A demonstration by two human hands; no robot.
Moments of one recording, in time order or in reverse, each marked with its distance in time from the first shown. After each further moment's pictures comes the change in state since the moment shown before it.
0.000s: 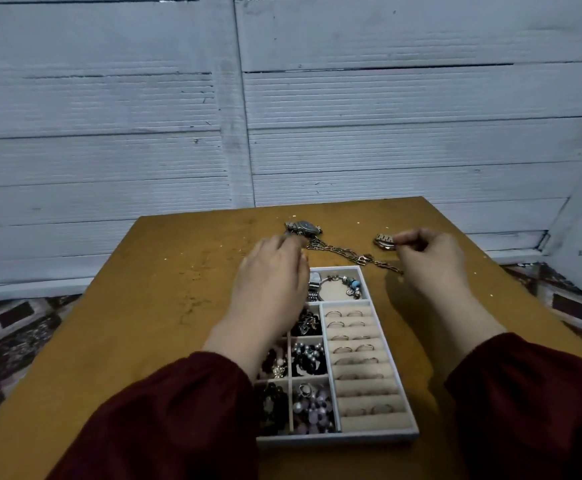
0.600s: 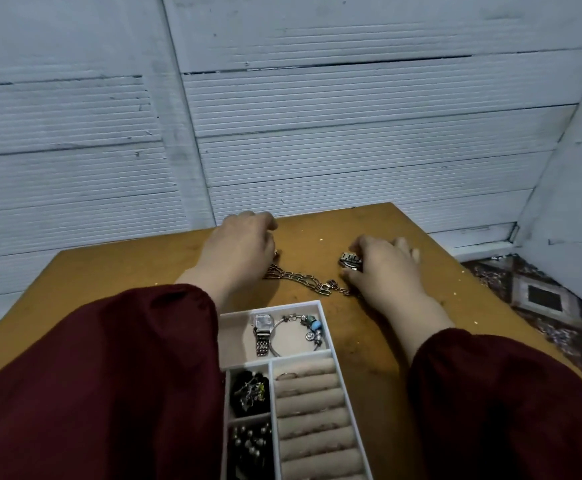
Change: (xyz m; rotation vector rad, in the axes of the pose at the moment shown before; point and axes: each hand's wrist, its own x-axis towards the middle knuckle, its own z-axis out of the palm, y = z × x) left_hand 0.130 -0.007 0.051 0.118 -0.173 0.069; right_hand 0.069 0.031 0.026 -0.690 -0.162 -0.240
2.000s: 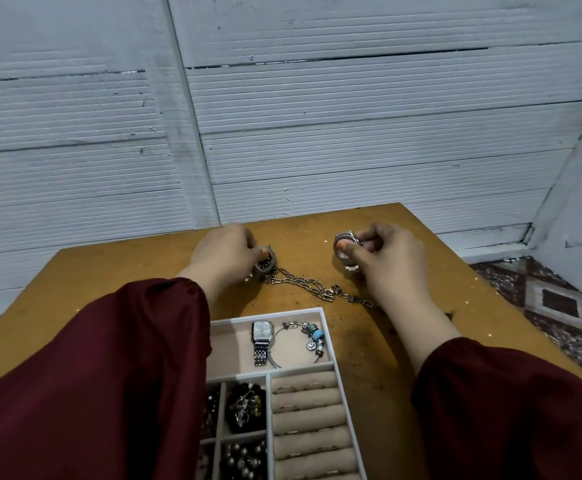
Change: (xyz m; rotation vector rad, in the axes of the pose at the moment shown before) left_hand 0.023 -0.032 0.022 -0.125 -0.114 -0.255; right_hand 0.007 -0.005 -0.002 0.687 0.244 0.043
